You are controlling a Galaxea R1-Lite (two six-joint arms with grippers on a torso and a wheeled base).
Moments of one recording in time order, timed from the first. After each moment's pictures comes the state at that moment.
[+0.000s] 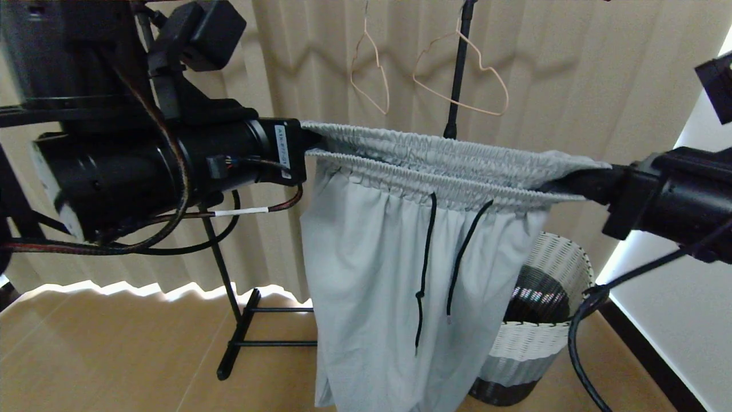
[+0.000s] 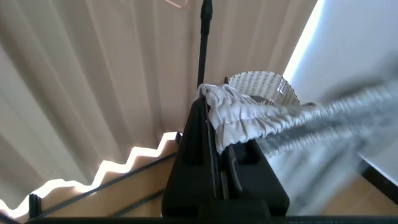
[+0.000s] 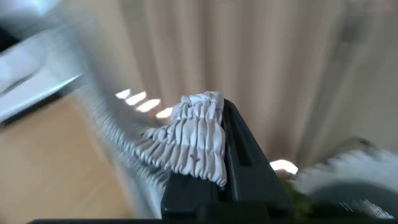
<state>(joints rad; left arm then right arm) -0.62 1.54 -1.17 -0.28 0.08 -0.06 0.45 1.31 -0.80 -0.46 0.23 0.13</state>
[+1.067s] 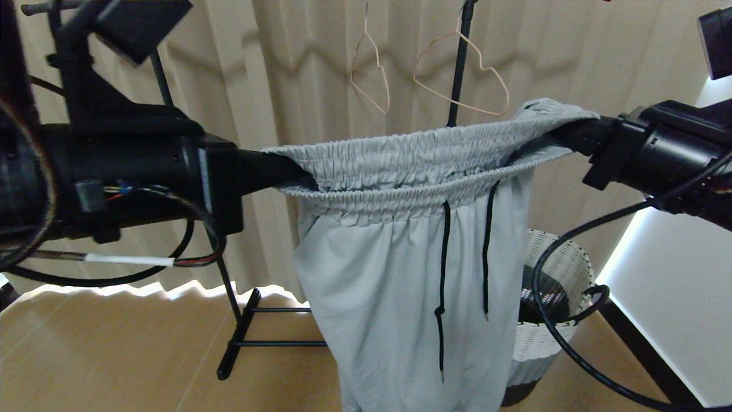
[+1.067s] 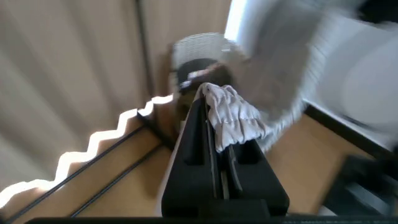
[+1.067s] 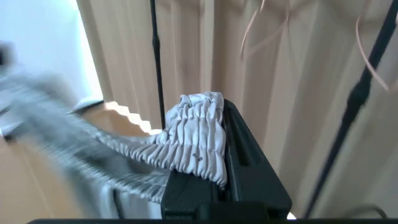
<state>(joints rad) -0.62 1.36 -1.14 -0.02 -0.24 -0.02 0.41 1.45 -0.90 -0.71 0.31 0.15</state>
